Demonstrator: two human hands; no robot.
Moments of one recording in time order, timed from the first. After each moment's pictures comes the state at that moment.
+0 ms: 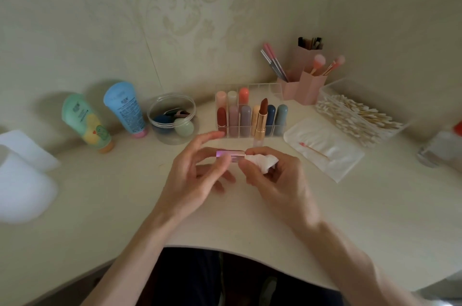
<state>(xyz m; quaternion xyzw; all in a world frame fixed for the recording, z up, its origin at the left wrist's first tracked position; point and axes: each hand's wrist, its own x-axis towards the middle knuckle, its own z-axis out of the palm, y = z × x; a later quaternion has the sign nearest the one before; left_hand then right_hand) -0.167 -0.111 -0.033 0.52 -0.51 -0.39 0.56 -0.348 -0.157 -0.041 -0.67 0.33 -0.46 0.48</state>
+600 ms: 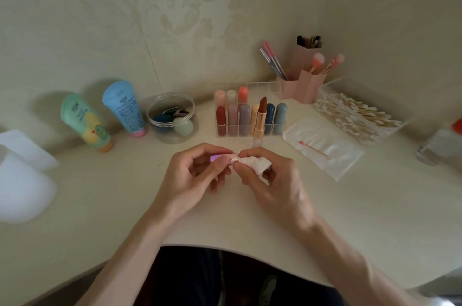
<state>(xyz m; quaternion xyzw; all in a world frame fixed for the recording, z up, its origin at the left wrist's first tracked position) -0.164 -0.112 -0.040 0.52 -0.51 -0.40 0.56 -0.345 -0.157 -0.050 -0.70 0.34 -0.45 0.44</state>
